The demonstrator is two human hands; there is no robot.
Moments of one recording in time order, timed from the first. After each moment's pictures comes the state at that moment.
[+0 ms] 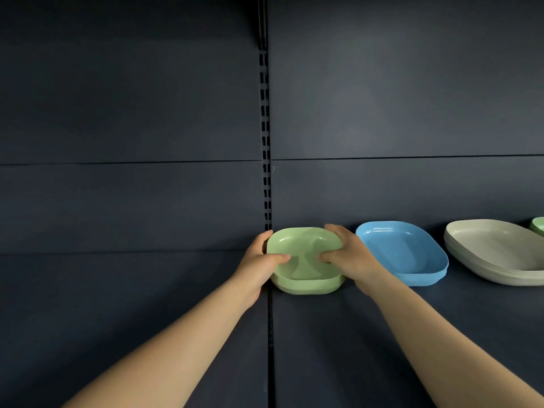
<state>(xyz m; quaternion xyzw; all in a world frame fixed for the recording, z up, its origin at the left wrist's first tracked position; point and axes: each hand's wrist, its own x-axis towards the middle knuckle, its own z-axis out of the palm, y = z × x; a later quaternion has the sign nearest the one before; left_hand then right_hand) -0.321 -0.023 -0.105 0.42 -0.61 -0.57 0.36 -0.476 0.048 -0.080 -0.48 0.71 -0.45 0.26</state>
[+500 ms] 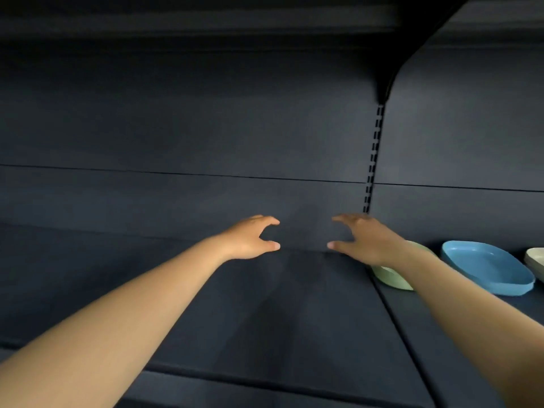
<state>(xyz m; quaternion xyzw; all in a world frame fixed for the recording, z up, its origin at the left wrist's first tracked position) -0.062 -0.019 -0.012 0.46 -0.86 -0.15 0.15 -0.292 0.061 -0.002 -0.70 0.70 -0.15 0.00</state>
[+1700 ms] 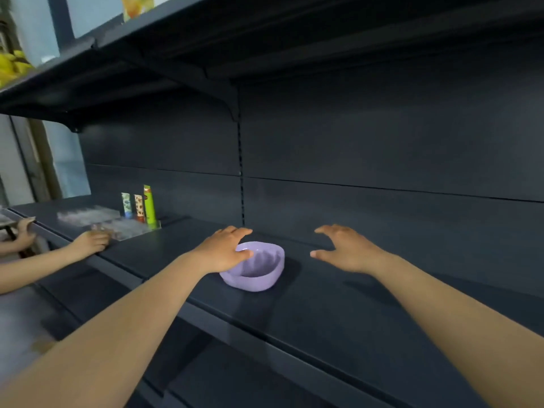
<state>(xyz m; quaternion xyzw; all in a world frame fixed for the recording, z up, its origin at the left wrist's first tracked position) 0.641 -0.162 -0.018 0.68 -0.72 -0.04 0.12 0.385 -0.183 -0.010 -0.82 0.54 -0.14 0.08</state>
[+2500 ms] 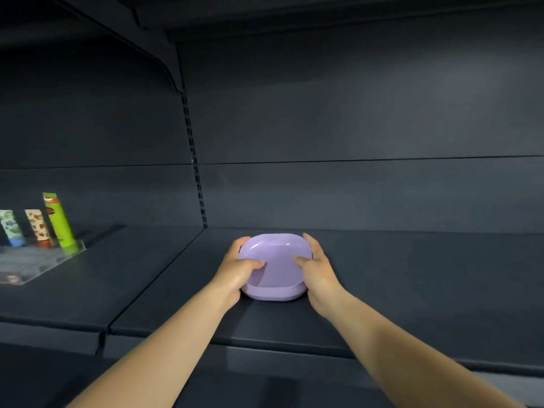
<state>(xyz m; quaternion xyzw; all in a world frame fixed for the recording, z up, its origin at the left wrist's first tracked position) 0.656 -0.239 -0.087 0.51 -0.56 -0.49 0.43 0.515 -0.193 -0.094 -0.41 0.56 -0.57 0.44</state>
